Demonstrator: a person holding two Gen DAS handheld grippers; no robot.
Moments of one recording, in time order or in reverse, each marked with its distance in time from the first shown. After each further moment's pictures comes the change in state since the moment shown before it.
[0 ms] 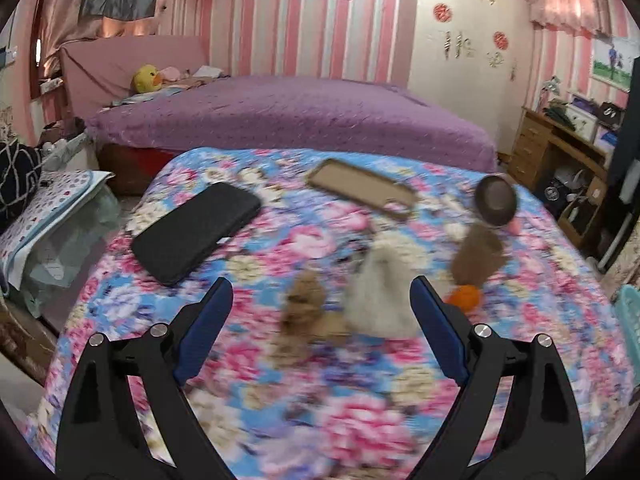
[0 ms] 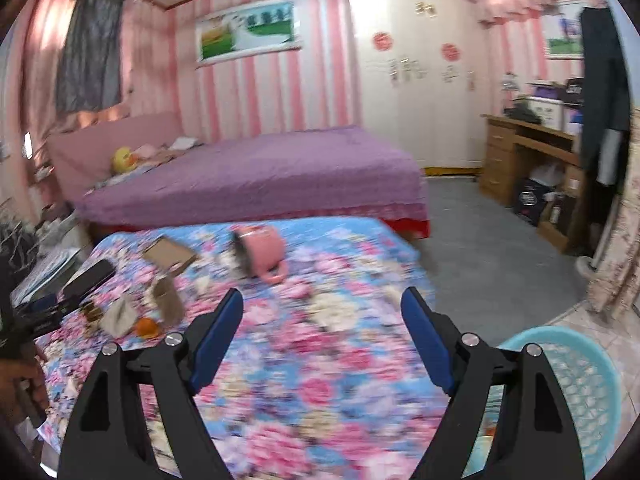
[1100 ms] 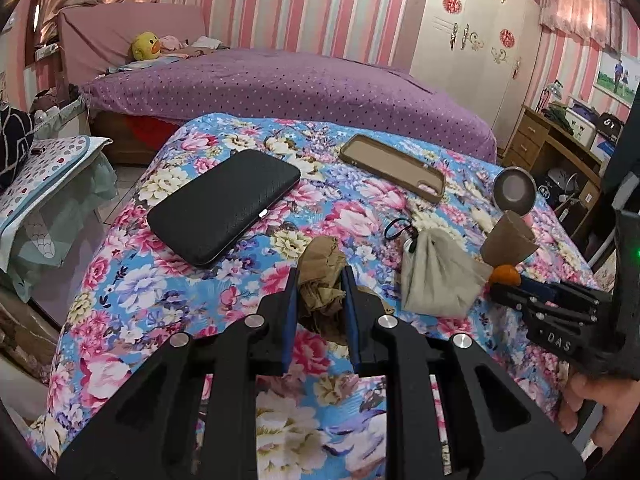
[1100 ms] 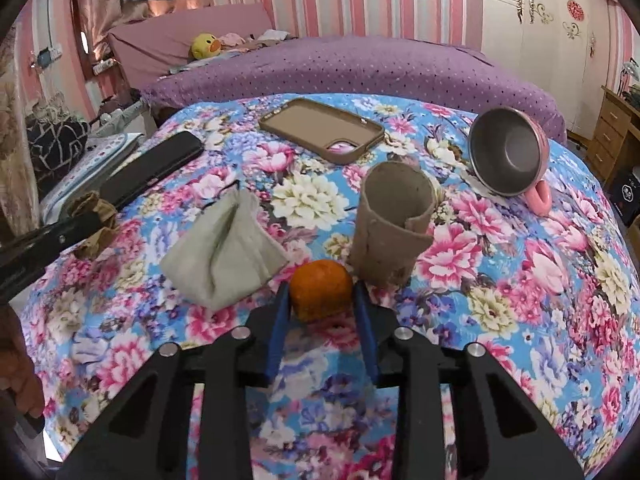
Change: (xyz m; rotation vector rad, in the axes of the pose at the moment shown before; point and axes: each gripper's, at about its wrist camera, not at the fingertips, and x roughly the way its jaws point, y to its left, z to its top) left arm 0.009 0.053 -0.007 -0.064 0.069 -0.083; right arm 0.146 0.190 -0.053 -0.163 0.328 0.244
